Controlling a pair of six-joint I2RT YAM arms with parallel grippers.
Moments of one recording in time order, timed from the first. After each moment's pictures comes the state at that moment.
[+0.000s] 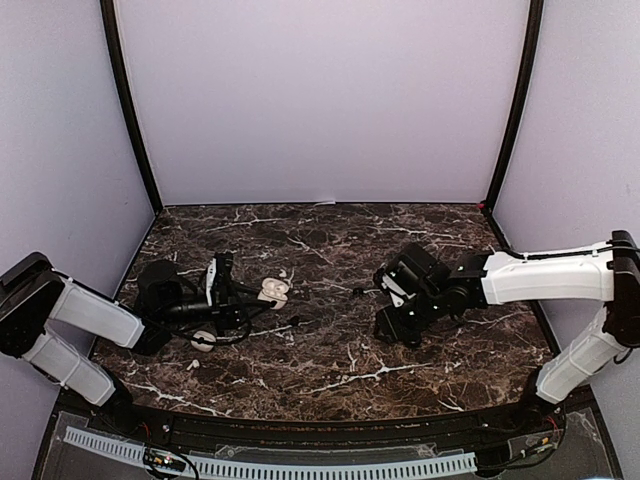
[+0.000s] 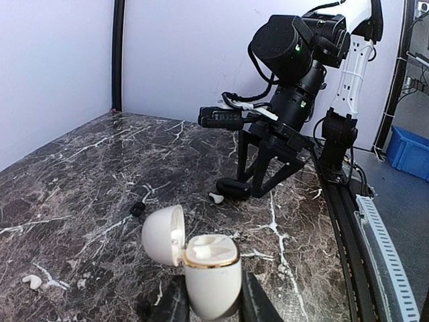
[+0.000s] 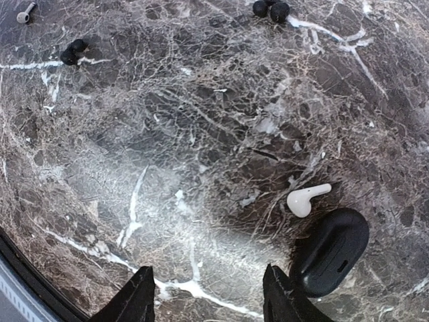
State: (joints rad) left arm -0.57 1.43 0.31 1.03 0.75 -0.05; right arm 0.94 1.48 0.92 -0.56 0.03 0.47
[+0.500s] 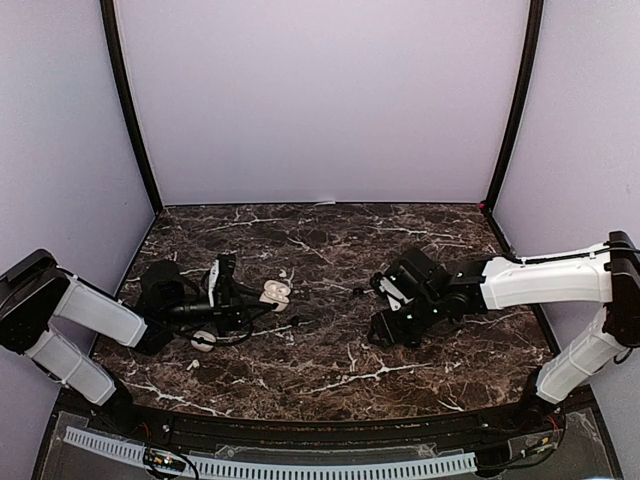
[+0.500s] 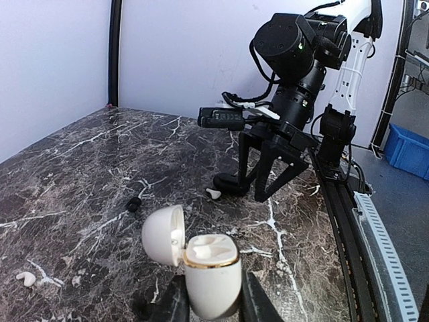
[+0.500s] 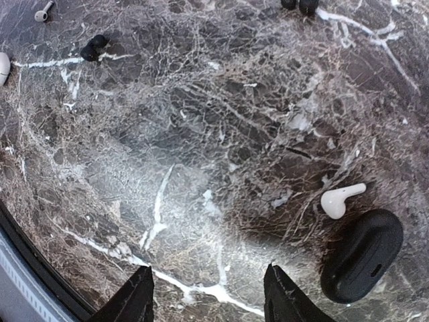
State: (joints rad) left arm -0.57 1.46 0.32 1.04 0.77 -0.05; right arm 0.95 1.48 0.89 -0.48 -0.03 0.51
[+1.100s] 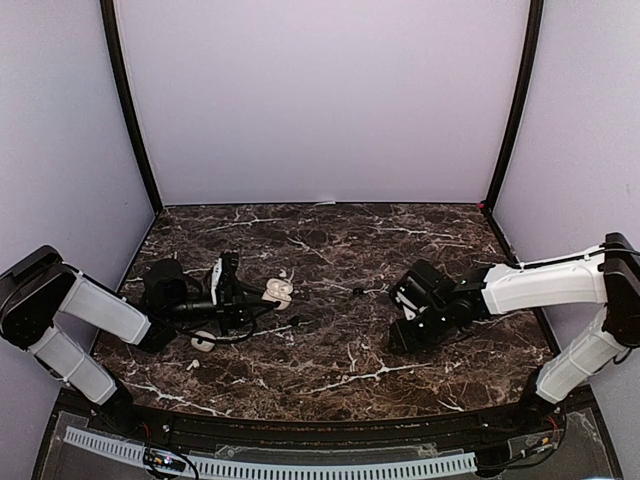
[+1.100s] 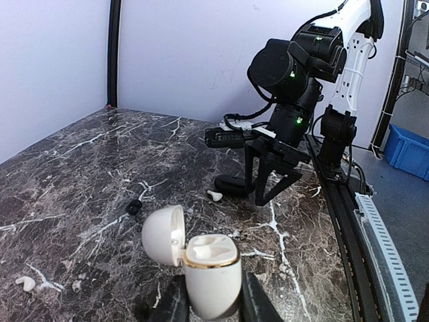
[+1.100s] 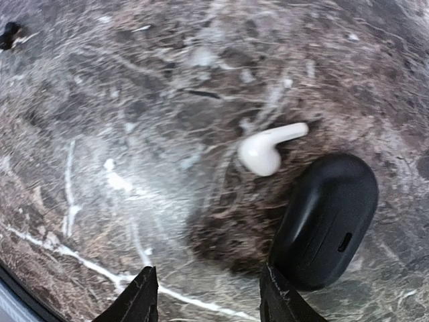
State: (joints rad) left arm -0.57 1.50 0.34 1.05 0.77 -0.05; right arm 0.91 1.48 0.79 -0.51 0.00 0.55
